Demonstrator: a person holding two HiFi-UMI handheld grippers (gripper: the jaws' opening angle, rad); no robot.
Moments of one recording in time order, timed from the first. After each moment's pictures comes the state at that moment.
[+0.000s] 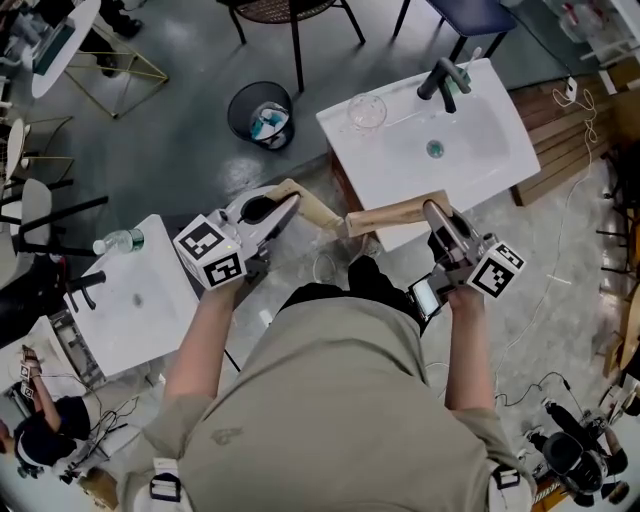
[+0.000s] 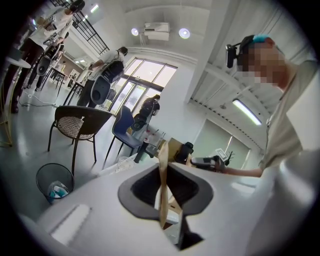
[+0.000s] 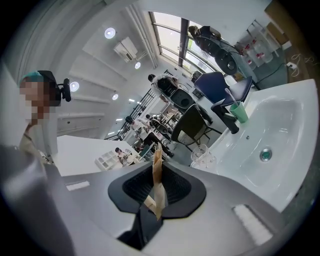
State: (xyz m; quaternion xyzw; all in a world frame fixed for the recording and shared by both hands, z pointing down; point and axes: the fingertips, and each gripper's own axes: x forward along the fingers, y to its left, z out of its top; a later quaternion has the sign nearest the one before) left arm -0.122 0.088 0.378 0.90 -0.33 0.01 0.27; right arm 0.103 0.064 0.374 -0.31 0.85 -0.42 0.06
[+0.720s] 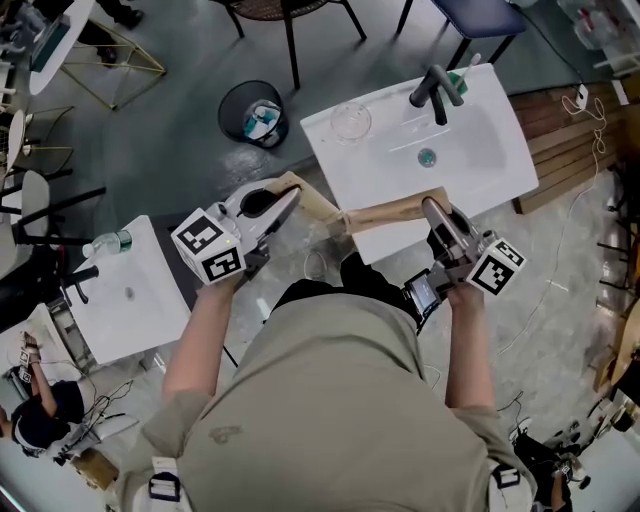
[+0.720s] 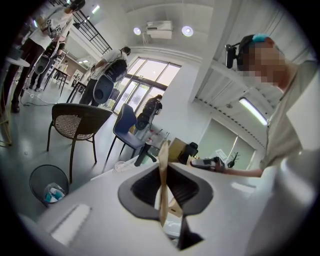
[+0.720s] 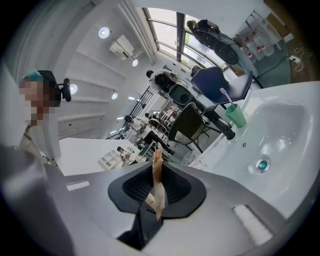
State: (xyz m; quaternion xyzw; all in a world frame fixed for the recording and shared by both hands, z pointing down) left arm -0.077 0.034 0.378 0.89 -0.35 0.01 0.28; right arm 0.142 0.006 0.384 -0.28 0.85 -0.44 0.05
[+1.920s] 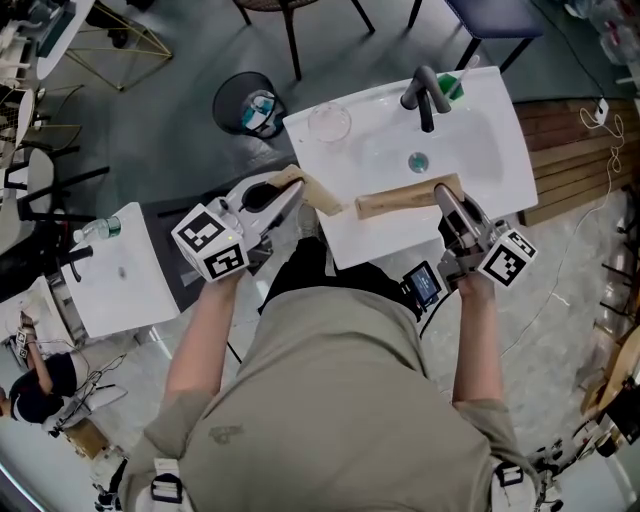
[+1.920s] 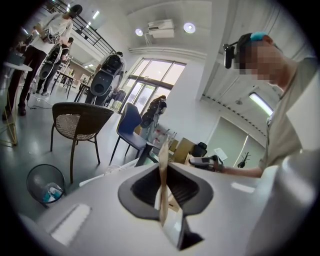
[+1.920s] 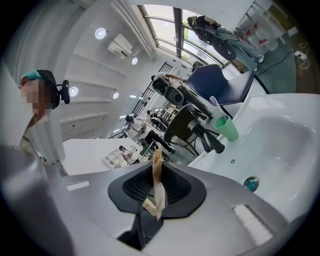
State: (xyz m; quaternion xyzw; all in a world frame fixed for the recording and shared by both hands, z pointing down) left arm -0.014 -0.008 0.385 0.87 -0.40 0.02 0.28; right arm 0.209 -0.068 0.400 -0.25 0.86 -0.45 0.05
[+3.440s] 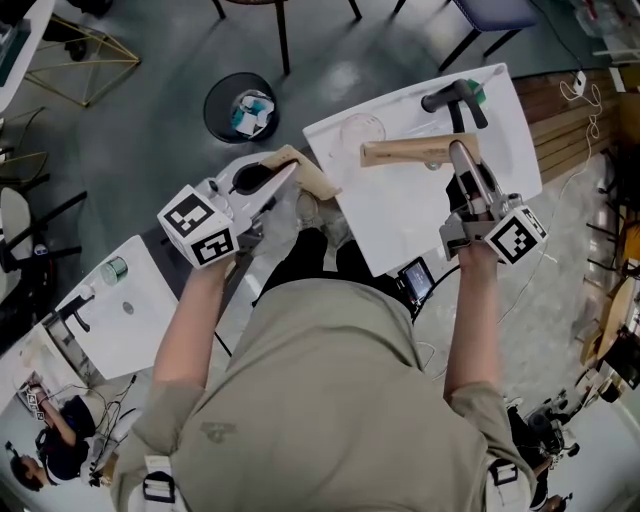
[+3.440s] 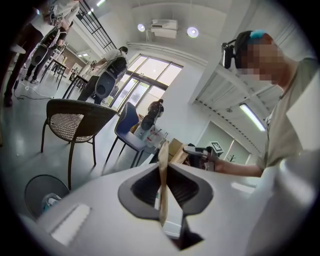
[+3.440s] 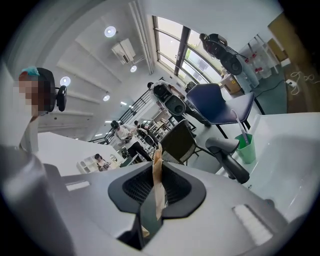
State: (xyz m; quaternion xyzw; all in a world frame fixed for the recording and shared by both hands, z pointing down) left arm -0.127 -0.066 0.398 0.90 -0.32 0.00 0.29; right arm 0.109 -0.142 0.368 -0.38 0.84 -0.38 0.06
